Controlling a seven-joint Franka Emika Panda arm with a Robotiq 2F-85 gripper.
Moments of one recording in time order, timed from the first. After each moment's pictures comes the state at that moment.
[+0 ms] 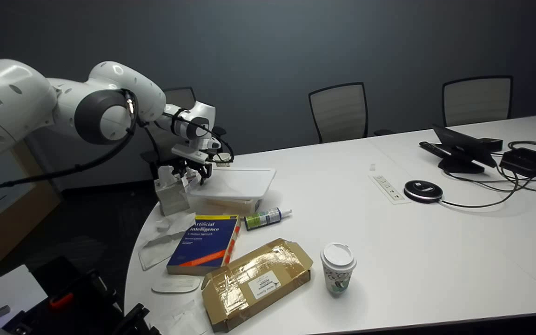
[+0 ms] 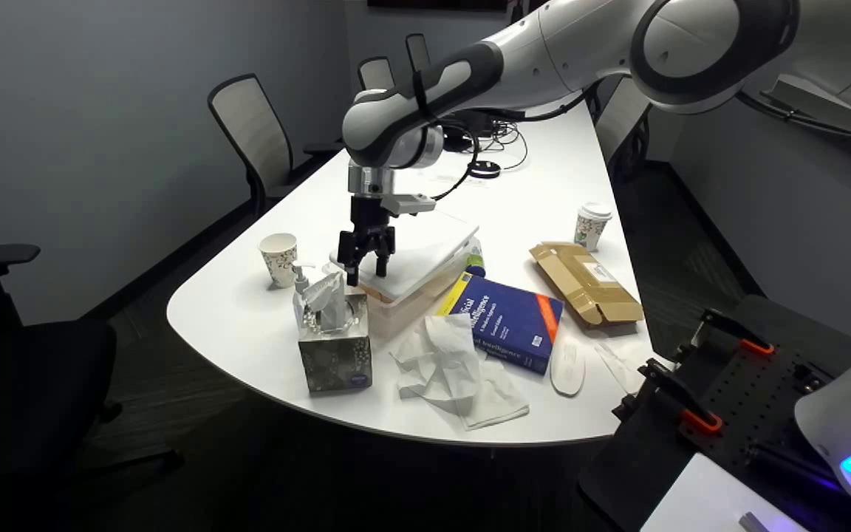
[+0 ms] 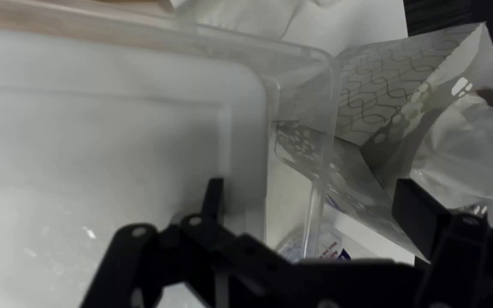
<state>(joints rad) 0.13 1.20 0.25 -1.01 0.10 2.03 -0.19</state>
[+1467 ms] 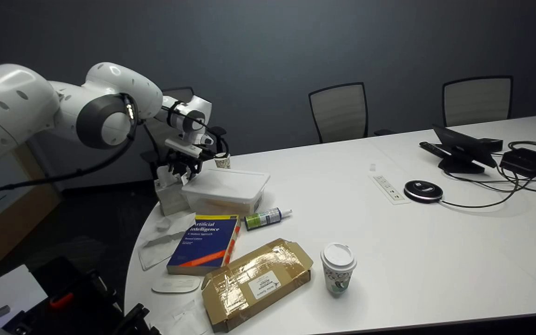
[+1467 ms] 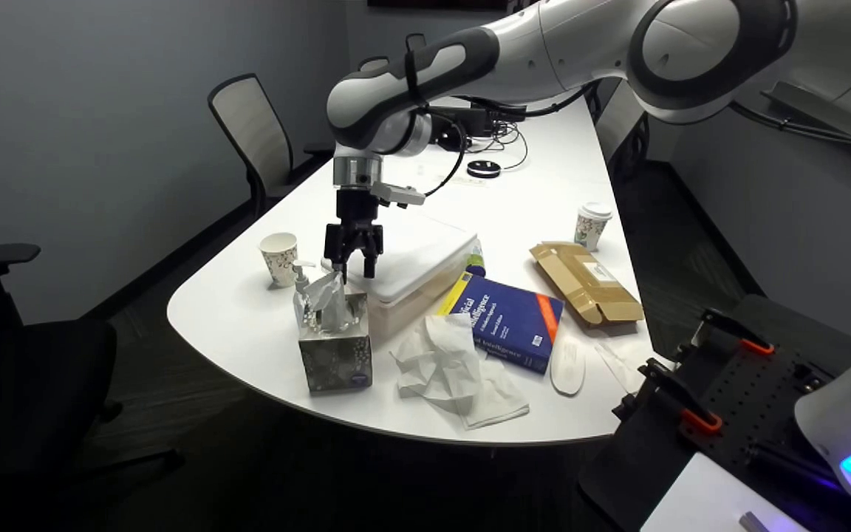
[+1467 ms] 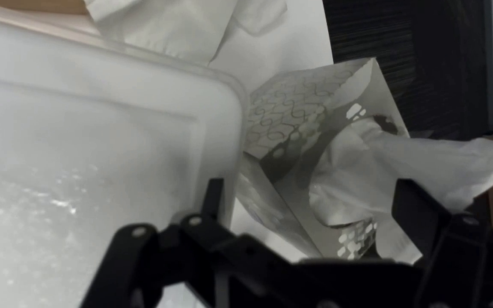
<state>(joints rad) 0.14 1.22 0.31 -0.91 0.11 1.86 -0.22</state>
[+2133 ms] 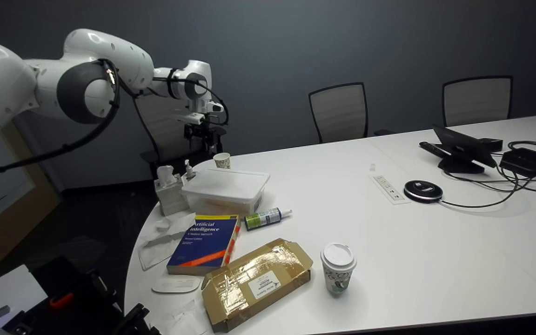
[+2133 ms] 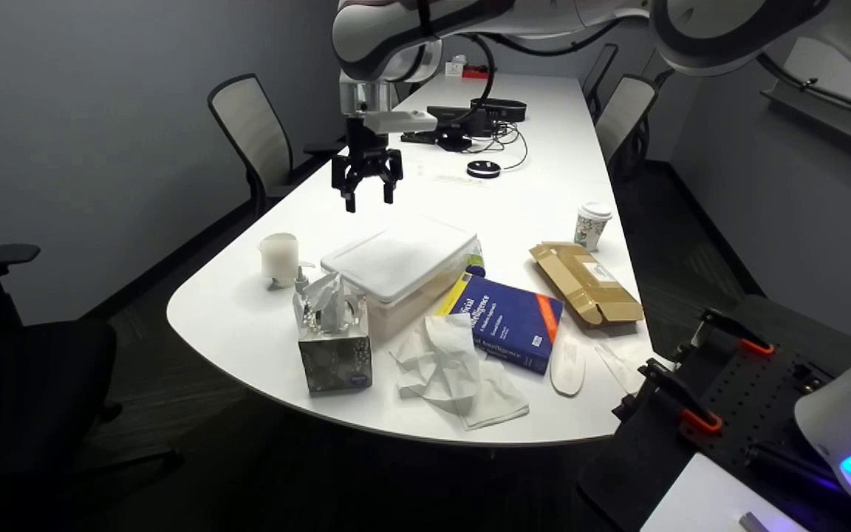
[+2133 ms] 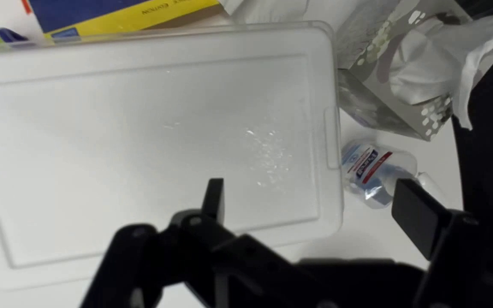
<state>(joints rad) 0.17 1.06 0.17 -0.88 -0.01 1.82 0.13</state>
